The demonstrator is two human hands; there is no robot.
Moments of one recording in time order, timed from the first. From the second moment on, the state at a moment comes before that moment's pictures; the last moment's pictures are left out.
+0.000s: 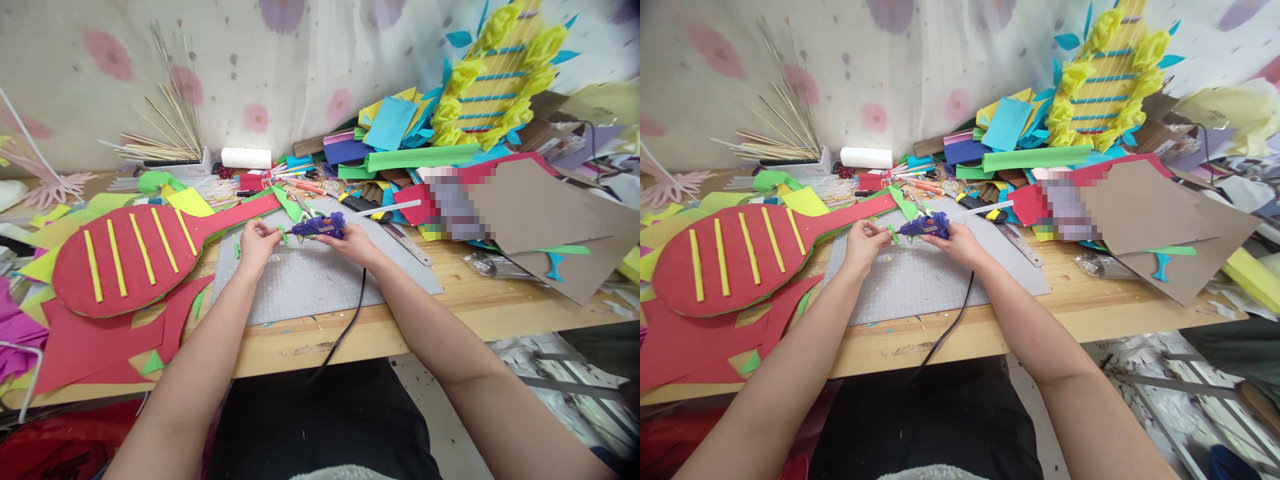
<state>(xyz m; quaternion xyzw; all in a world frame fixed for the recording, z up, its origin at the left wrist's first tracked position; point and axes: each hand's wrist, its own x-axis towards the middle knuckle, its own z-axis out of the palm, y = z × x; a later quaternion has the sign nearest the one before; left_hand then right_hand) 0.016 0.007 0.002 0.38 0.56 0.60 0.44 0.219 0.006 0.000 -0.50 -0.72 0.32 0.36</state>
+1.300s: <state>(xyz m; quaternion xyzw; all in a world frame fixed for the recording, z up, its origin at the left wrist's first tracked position) 0.015 0.007 0.007 0.34 0.56 0.61 0.45 0.218 0.002 0.006 -0.51 -0.73 0.31 0.33</state>
